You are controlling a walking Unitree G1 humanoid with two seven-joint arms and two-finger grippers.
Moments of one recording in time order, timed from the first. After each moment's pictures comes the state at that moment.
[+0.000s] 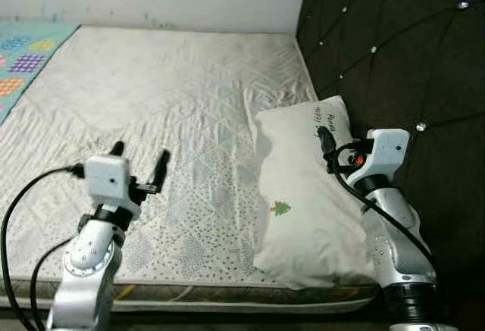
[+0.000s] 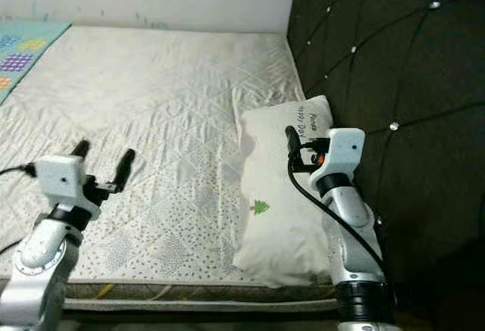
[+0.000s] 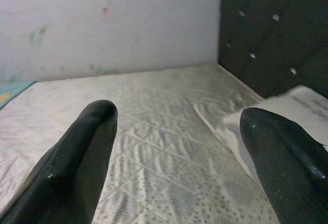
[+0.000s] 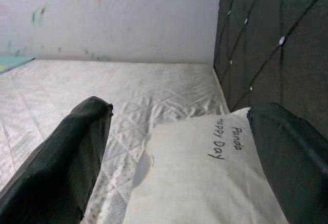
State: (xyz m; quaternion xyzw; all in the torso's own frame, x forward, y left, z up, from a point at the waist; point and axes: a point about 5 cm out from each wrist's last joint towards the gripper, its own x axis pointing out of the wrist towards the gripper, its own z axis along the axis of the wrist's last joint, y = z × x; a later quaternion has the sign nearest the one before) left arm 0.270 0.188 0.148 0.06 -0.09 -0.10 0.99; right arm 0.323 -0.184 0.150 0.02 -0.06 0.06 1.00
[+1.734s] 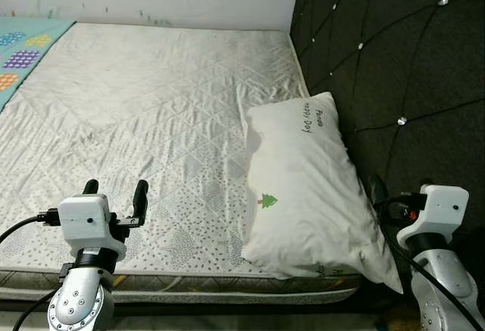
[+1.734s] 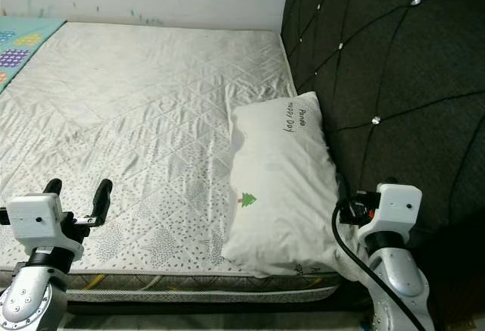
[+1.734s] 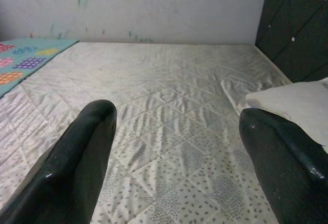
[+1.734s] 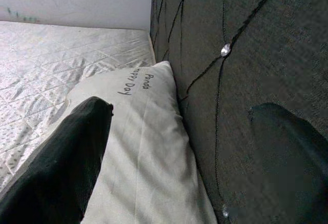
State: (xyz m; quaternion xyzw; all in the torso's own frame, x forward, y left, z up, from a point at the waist) left arm 0.214 0.199 0.124 0.01 -0.04 0.04 1.00; right arm 0.250 -0.240 0.113 -0.01 -0.02 -0.05 1.00
